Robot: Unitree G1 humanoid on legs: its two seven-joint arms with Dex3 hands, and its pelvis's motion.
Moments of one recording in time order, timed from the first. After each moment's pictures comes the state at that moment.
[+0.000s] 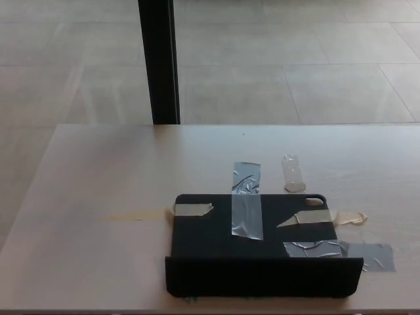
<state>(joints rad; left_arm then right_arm) -0.03 0.54 0.40 1.05 -0.08 0.07 -0.11 0.02 -0.48 -0.60 0.87 0.12 0.03 -0.04</state>
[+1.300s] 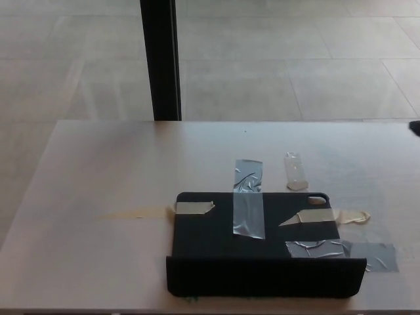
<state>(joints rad) -0.16 0.64 0.69 1.20 -0.22 0.07 -0.15 -0.35 -0.49 -0.08 0.09 0.05 0.02 0.00</state>
